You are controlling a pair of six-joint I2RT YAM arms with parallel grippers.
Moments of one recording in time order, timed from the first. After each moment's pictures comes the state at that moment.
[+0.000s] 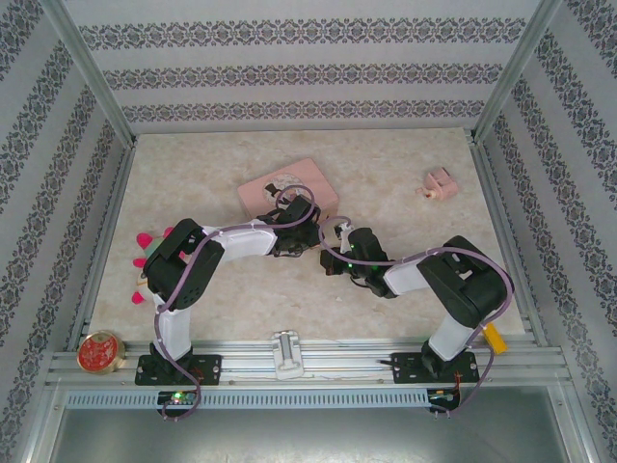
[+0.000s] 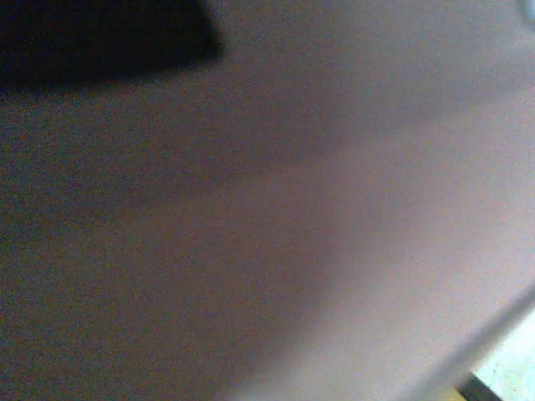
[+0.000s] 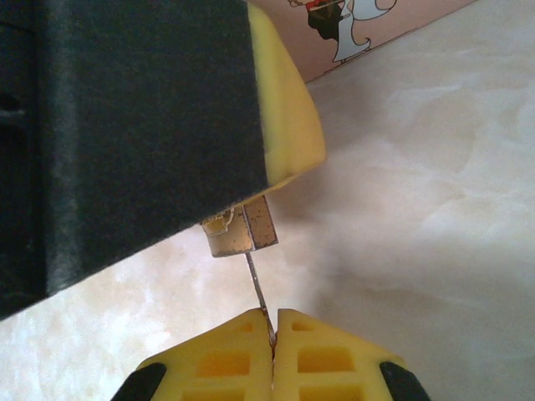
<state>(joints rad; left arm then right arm) -0.68 1.94 1.19 -0.18 0.02 -1.08 0.60 1.69 0.49 0.60 -0.27 0.60</state>
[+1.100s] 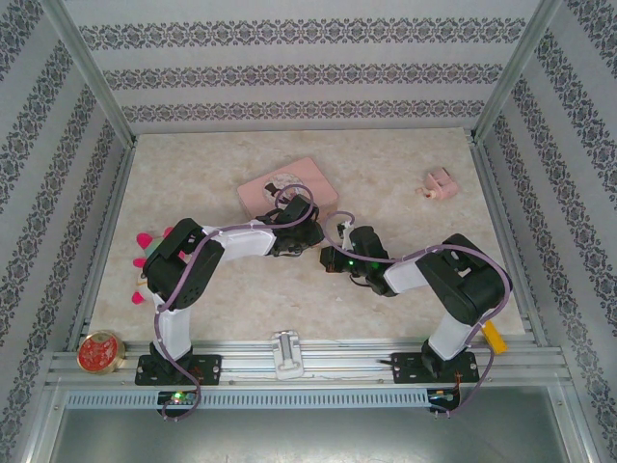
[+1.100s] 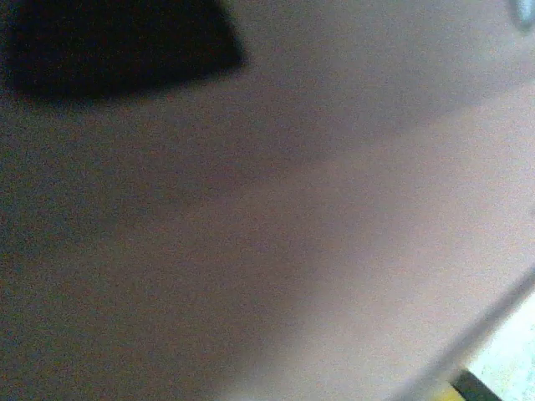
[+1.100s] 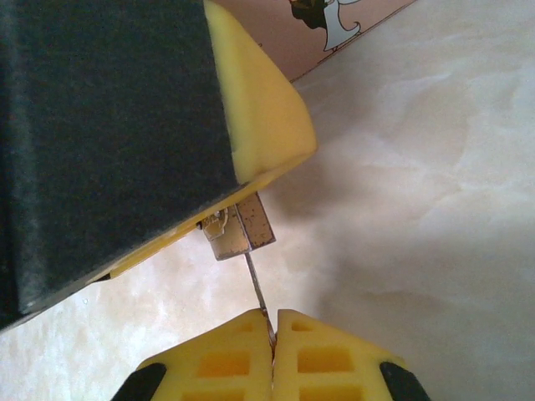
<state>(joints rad) -0.68 1.94 1.17 -0.14 0.04 -1.08 0.58 1.71 0.49 0.61 -0.30 0.69</state>
